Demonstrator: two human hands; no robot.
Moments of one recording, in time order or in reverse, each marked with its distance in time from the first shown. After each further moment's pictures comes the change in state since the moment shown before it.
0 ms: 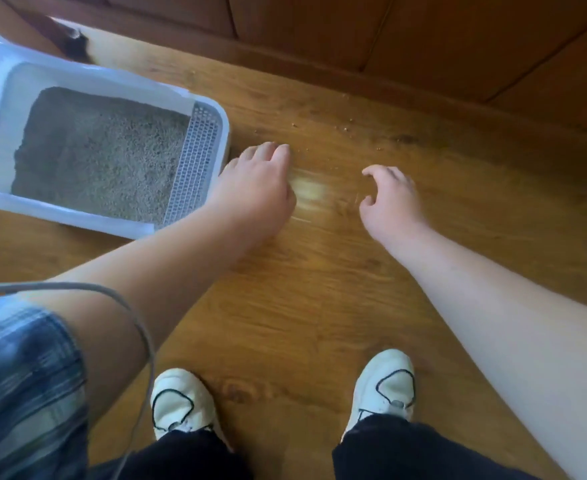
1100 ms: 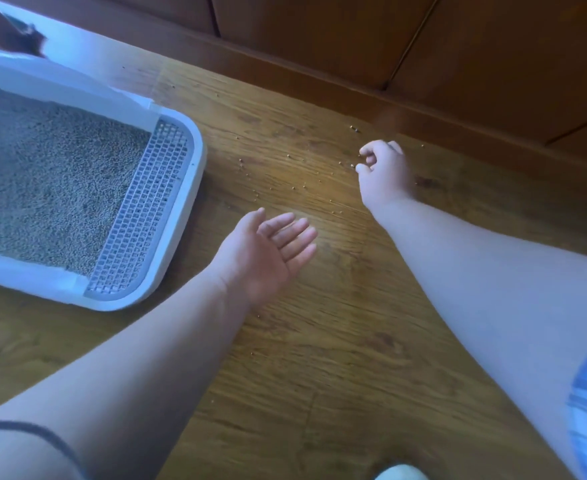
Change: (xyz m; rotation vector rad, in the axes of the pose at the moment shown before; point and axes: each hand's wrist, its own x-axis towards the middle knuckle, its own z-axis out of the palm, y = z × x) left_hand 0.073 -0.008 0.131 -2.298 -0.185 -0.819; right_hand 0.211 0.032 0.071 0.128 0.300 -0.089
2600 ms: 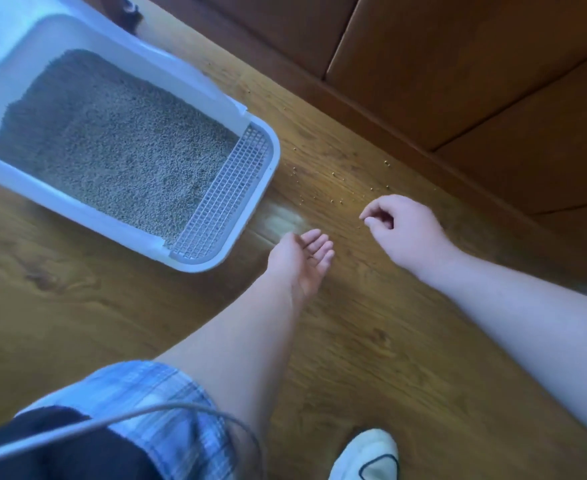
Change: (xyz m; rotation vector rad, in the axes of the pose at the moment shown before) left_hand -0.057 0.012 -0.003 -0.283 0.176 -0.056; right_hand -0.111 -0.118 -0.087 -0.267 -0.397 -0.338
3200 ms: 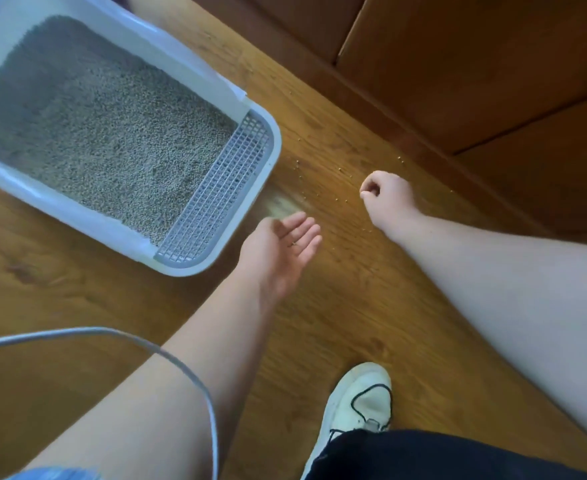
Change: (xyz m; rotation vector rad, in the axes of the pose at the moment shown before) left_hand 0.008 0.031 0.003 -0.075 -0.073 0.080; right_hand 0.113 0.049 0.056 -0.010 -0.003 0.225
